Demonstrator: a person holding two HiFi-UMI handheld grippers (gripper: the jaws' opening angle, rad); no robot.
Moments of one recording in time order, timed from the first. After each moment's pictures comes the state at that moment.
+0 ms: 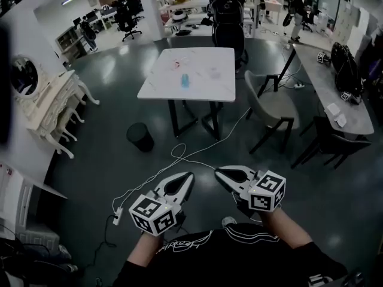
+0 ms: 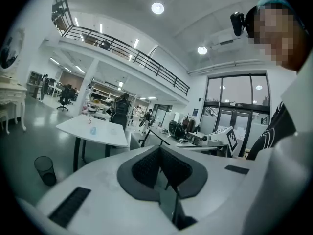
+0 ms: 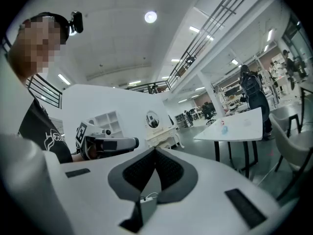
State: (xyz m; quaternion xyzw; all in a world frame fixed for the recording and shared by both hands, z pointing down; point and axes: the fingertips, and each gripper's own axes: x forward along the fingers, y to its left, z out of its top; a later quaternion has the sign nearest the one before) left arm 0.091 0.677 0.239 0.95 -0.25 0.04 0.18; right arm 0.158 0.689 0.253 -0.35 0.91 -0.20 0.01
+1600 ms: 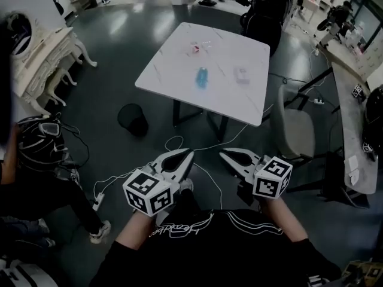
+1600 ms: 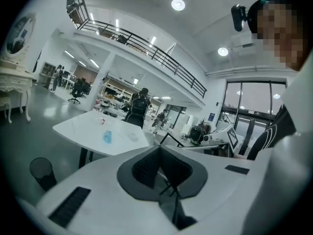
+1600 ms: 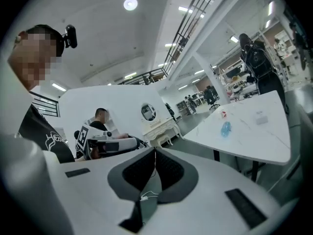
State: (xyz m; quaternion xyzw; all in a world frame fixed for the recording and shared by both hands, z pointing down) left arm 0.119 0.371 0.290 0.92 -0.31 0.03 0.23; right arm 0.192 0.381 0.303 -0.30 0.92 -0.27 -0.02
